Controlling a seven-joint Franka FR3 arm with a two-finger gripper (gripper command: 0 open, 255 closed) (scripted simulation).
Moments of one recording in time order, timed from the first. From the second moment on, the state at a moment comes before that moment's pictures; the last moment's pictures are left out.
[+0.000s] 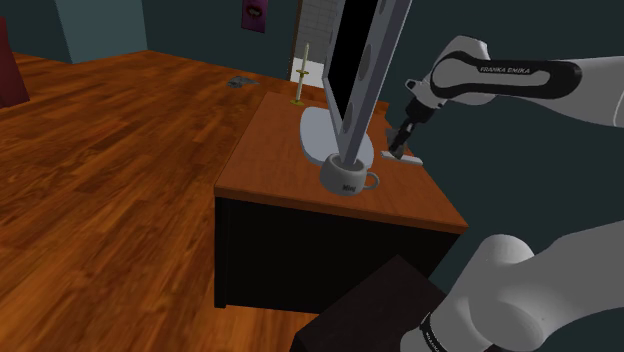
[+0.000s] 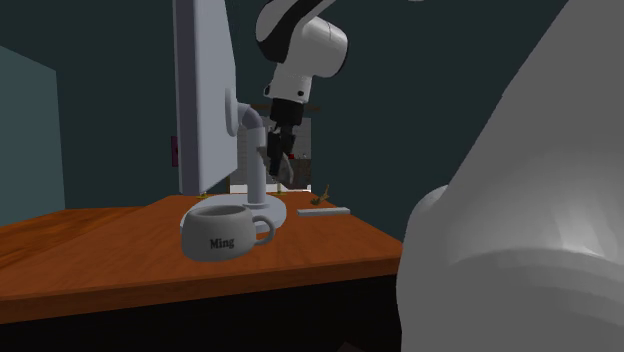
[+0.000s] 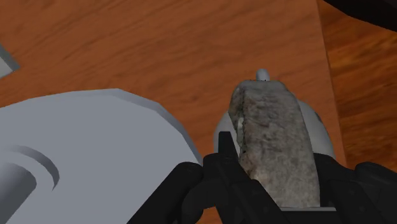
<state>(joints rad) 0.22 -0.53 -0.63 -2.25 -0.22 2.01 -0.75</state>
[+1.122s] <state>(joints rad) 0.31 -0.38 -0.55 -2.29 -0.15 2.18 -0.61</state>
